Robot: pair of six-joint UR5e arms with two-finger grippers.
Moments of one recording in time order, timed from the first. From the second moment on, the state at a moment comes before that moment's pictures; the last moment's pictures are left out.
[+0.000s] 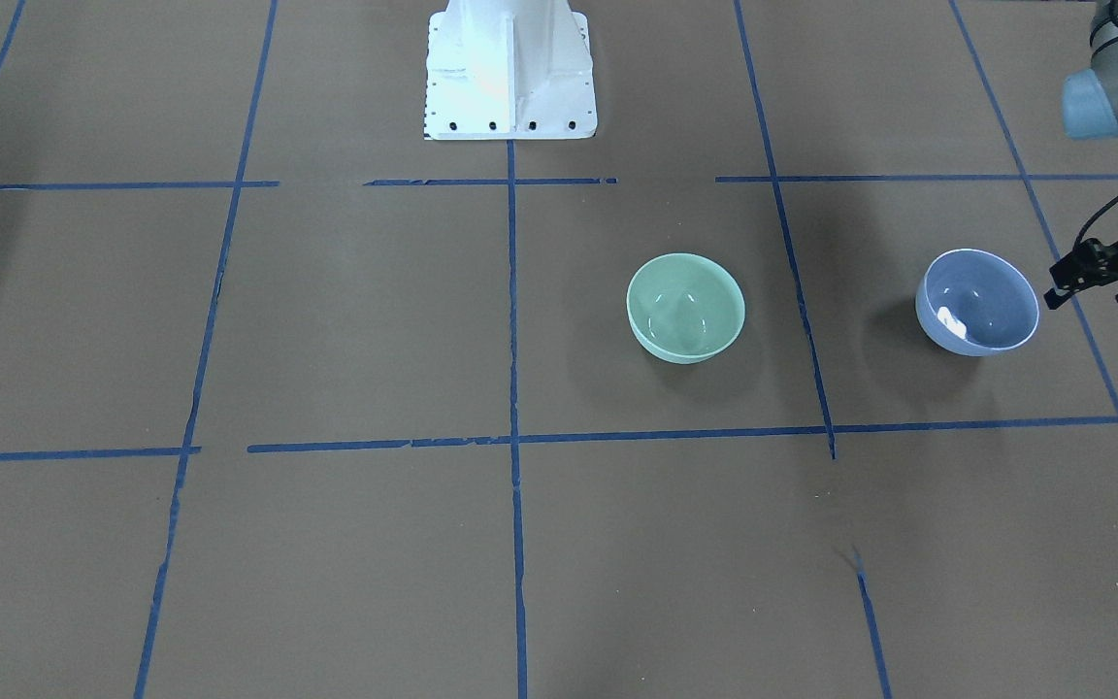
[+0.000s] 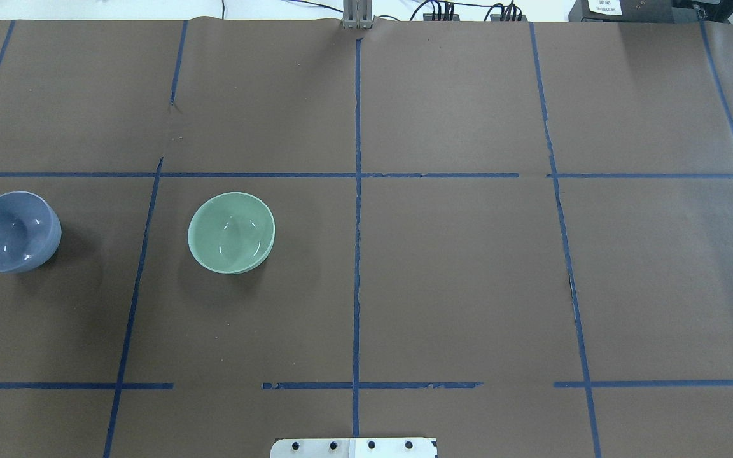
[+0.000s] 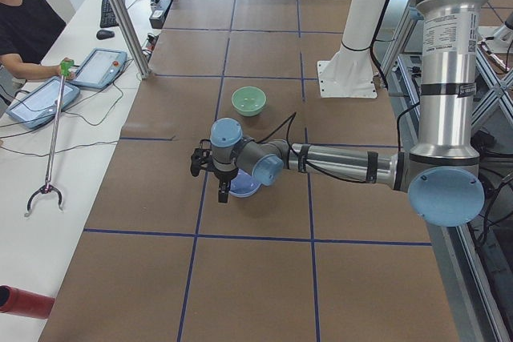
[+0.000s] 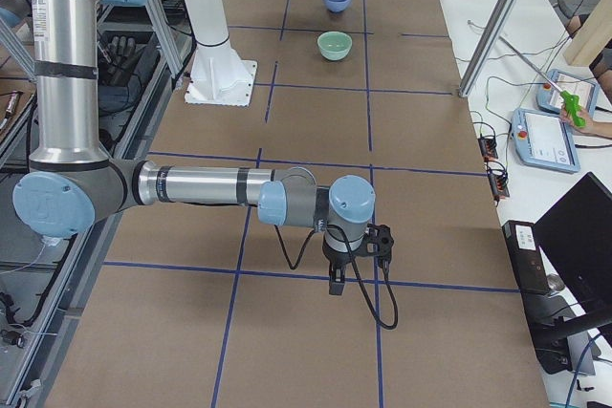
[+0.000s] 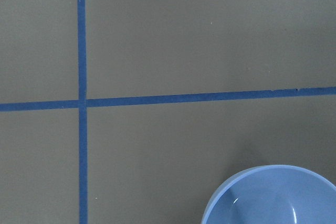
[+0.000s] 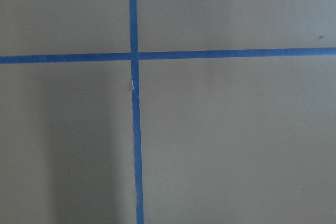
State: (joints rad) left arm -1.18 -1.51 -1.63 -2.08 -2.25 -0.60; right arm 1.58 -1.62 1.64 -1.63 2.28 0.02
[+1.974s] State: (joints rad) left arm -1.13 -1.43 -1.81 -2.04 -2.30 -0.61; right arm 1.58 -1.62 1.64 -1.63 2.28 0.02
